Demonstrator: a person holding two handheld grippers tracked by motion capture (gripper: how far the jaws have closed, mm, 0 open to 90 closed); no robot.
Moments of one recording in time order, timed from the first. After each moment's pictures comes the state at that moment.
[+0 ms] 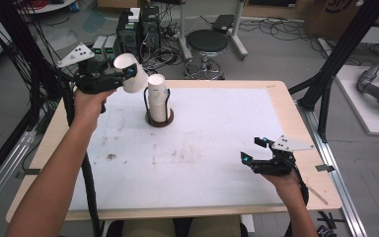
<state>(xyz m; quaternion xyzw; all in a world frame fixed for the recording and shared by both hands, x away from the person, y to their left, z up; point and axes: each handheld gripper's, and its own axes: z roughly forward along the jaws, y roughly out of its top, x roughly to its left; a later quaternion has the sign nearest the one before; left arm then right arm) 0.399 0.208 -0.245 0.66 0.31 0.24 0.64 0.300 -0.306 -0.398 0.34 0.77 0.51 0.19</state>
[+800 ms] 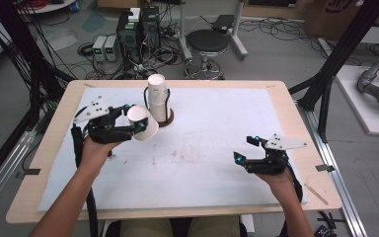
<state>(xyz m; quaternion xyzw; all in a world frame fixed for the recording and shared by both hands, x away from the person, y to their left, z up) 0.335 0.186 -0.331 0.71 0.25 0.18 0.63 0.302 -0.288 -0.395 0.32 0.77 0.52 0.17</state>
